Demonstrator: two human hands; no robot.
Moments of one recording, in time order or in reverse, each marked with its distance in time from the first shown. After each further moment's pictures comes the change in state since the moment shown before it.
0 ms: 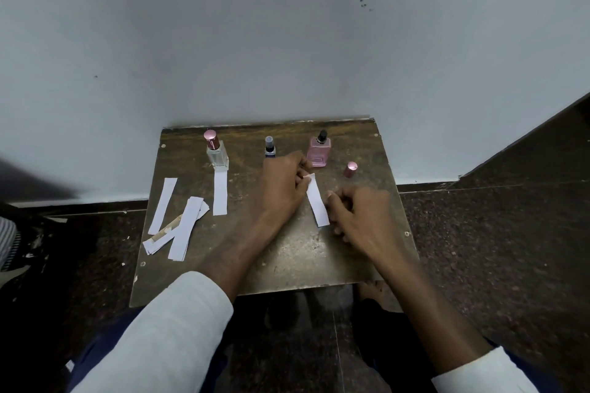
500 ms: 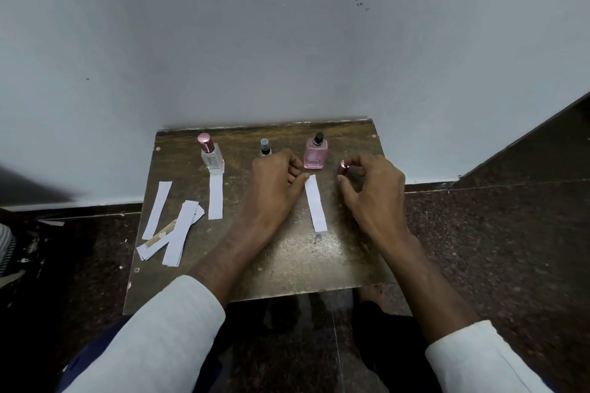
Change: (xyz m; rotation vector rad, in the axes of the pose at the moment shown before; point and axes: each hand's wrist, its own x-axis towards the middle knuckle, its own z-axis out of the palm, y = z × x) left_hand 0.003 -0.001 0.001 -0.043 0.103 -0.022; right_hand 0.039 0.017 -0.007 -0.128 0.349 -0.198
